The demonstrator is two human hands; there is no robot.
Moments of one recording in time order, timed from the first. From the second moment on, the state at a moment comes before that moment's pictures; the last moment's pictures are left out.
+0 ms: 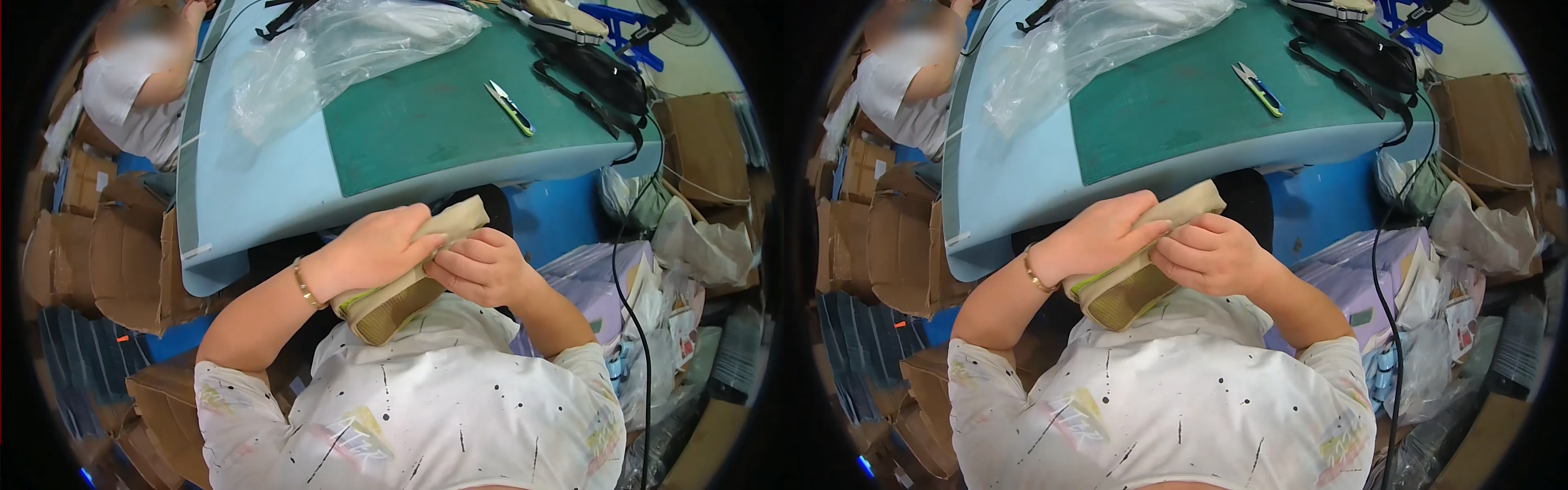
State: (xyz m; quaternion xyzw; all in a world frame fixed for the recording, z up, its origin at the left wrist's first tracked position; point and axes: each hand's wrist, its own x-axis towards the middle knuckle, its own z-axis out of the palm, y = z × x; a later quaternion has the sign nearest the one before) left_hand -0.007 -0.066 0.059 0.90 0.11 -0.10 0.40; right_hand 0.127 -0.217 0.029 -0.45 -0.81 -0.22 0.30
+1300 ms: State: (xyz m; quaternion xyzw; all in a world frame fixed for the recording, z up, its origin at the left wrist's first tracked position) left_hand -0.015 -0.132 -0.010 0.41 0.25 0.04 0.88; right_hand 0.131 -0.275 -0.015 -0.62 -0.47 0.22 0.59
